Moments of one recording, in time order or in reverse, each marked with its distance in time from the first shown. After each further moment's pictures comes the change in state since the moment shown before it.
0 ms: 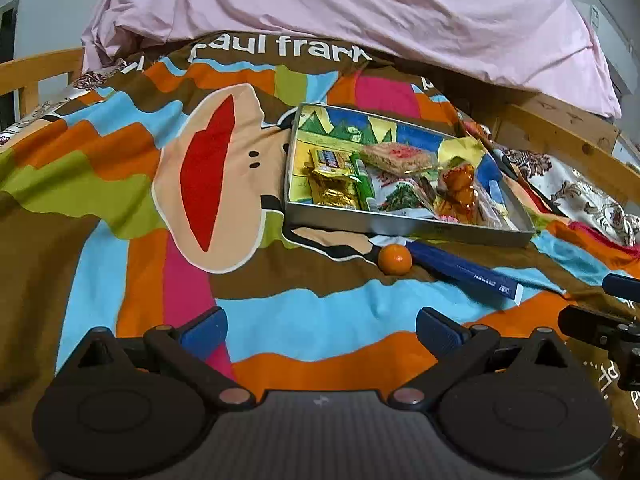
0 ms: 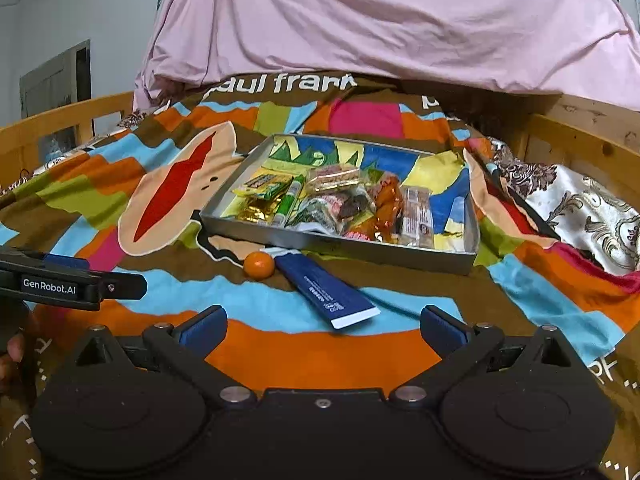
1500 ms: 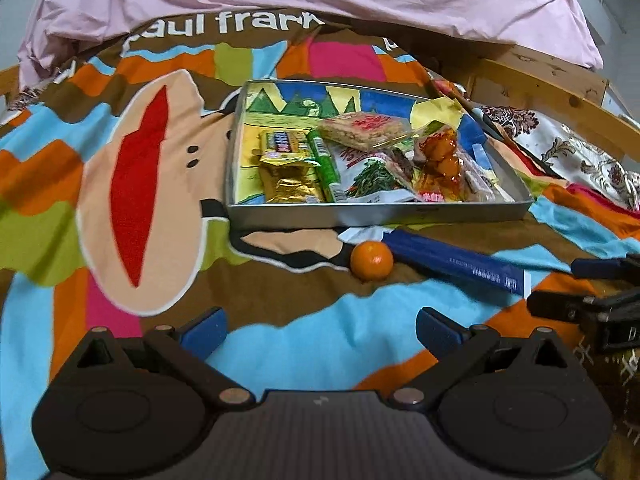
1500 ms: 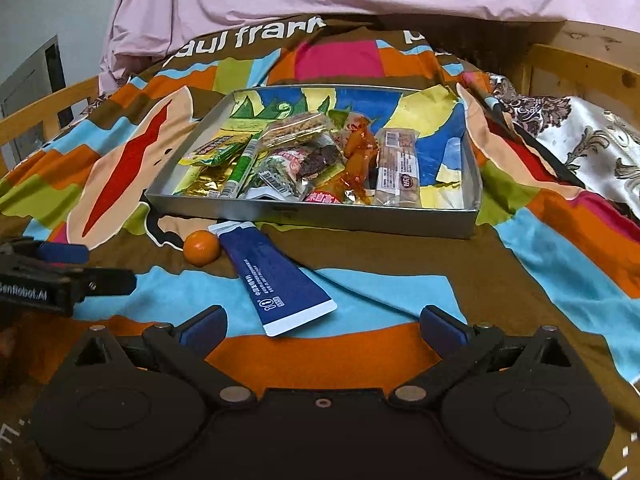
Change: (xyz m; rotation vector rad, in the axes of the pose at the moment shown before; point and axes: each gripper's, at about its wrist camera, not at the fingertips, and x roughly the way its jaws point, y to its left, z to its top) left arm 0.063 -0.023 0.023 0.119 0.087 -0.065; right arm 0.079 -0.053 0.008 0.082 0.138 0.043
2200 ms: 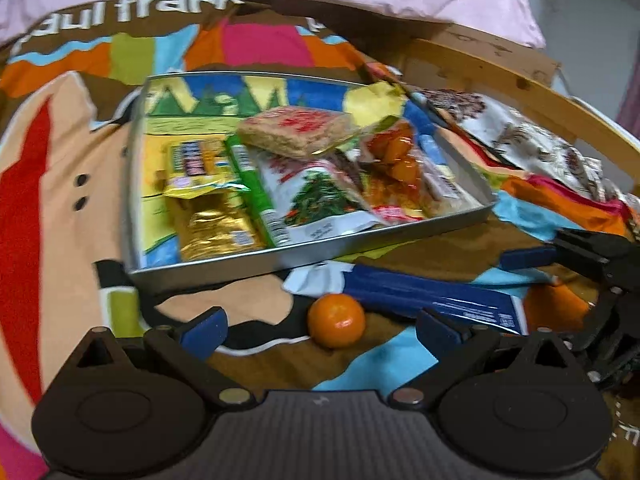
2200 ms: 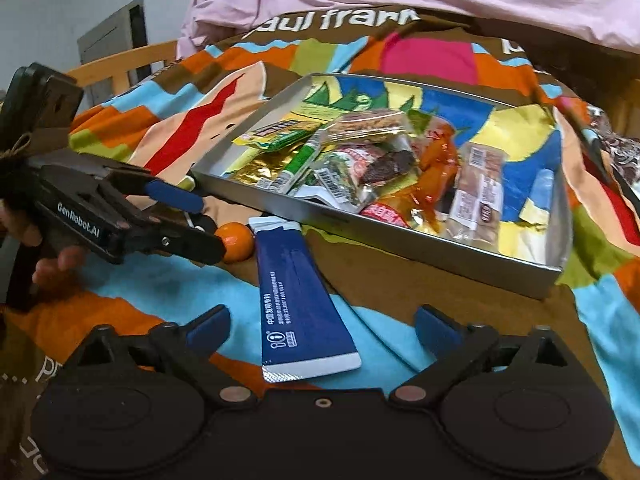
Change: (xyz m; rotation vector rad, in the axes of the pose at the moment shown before) left arm 0.067 0.009 0.040 0.132 0.042 -0.277; right arm 0.043 -0.004 0.017 -0.209 0.013 0.212
